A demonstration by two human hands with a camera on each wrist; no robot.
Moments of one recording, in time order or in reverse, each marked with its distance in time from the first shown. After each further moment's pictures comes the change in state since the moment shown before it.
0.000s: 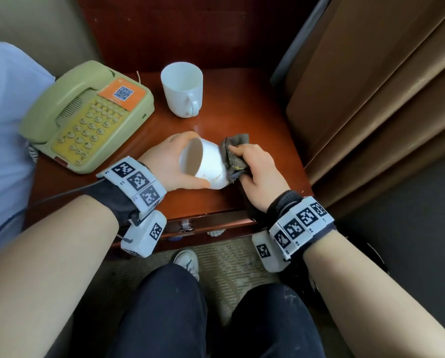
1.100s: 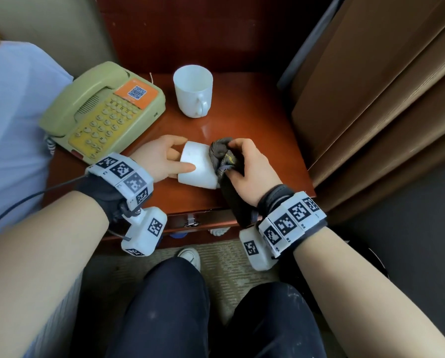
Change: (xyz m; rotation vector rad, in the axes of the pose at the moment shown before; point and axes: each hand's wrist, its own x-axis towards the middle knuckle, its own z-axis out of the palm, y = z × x) left_hand -0.015 -0.016 -0.011 -0.316 0.019 -0.203; right_hand 0.002 -0.039 -0.004 0.095 -0.040 0.162
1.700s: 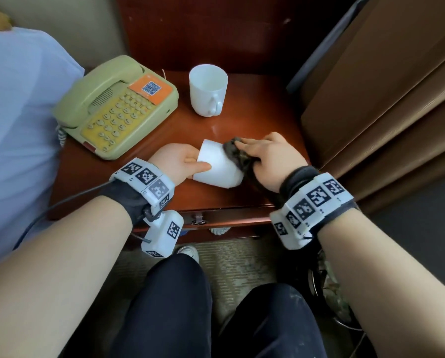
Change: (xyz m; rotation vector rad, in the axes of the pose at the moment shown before) left_hand -0.017 0.008 0.009 0.143 0.074 0.078; right_hand 0.025 -0.010 -0.027 -0.635 -0.249 -0.117
